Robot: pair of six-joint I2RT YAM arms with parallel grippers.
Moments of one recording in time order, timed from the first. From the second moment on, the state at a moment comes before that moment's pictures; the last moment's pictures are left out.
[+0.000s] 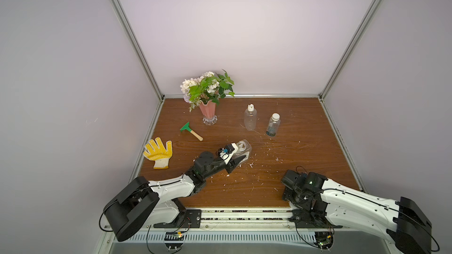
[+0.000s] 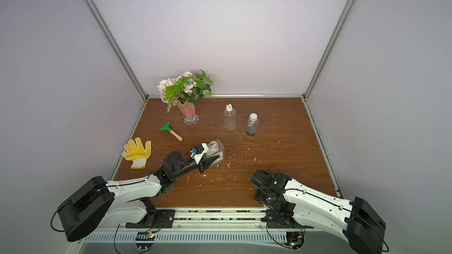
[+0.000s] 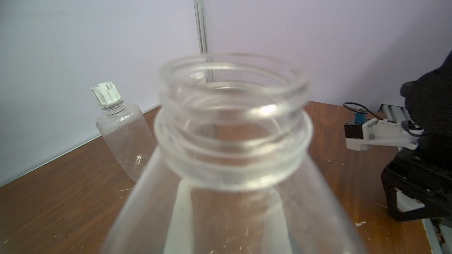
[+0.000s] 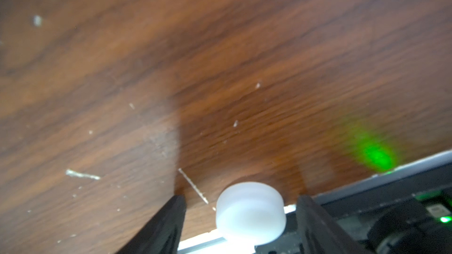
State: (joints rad) left arm -0.74 1.24 0.29 0.86 0.27 0.10; right arm 0.96 0.94 0.44 -1.02 -0.01 1.43
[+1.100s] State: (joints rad) left arm -0.74 1.28 0.29 0.89 0.34 0.11; right arm 0.85 1.26 0.80 -0.95 0.02 0.99
